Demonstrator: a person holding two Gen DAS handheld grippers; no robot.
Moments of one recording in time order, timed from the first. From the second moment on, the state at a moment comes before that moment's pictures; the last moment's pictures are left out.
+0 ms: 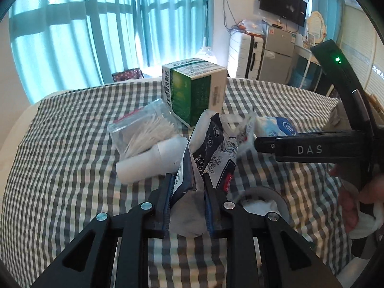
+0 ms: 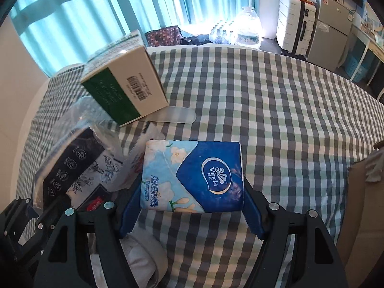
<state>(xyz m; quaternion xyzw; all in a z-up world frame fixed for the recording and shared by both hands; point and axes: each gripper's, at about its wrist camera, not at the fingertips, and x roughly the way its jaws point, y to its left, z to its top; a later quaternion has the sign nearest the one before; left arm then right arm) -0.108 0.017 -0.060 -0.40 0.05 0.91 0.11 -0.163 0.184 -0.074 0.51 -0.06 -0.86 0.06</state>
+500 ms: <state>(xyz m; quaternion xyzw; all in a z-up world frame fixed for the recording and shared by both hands) -0.029 0.014 -0.008 -0.40 0.00 0.91 0.08 -0.075 0.175 -0.012 0.47 0.00 -0.88 0.09</state>
